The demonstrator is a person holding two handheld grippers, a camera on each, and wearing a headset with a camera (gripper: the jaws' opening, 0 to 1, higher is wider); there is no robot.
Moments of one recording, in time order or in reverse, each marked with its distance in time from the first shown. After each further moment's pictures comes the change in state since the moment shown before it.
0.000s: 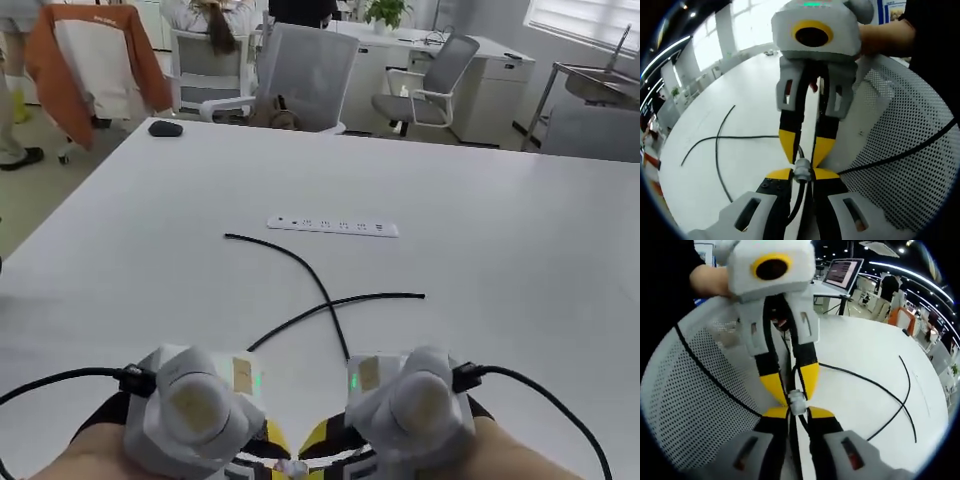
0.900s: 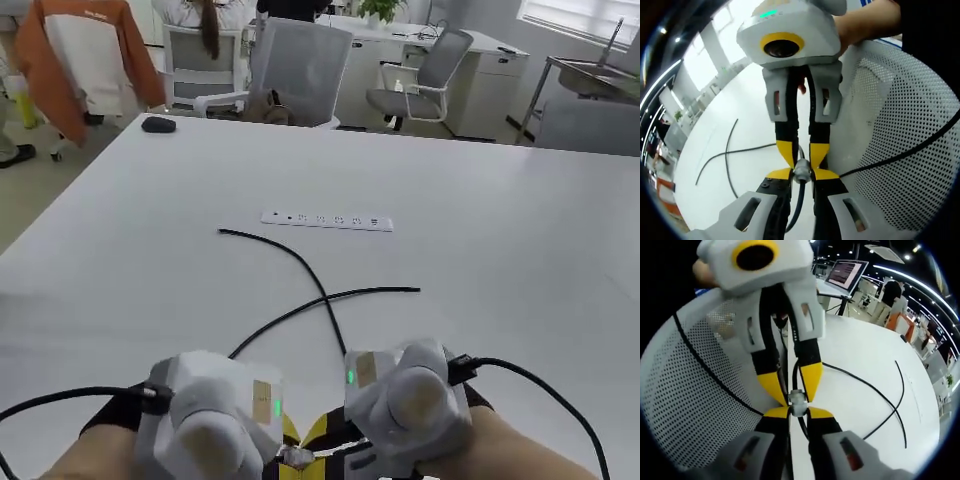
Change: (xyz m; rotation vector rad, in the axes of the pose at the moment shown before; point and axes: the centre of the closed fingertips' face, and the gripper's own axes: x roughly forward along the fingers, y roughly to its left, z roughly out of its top) left arm 0.006 0.002 0.012 0.105 -0.014 0.048; right arm -0.001 -0.004 -0.001 -0.100 0.038 -0.063
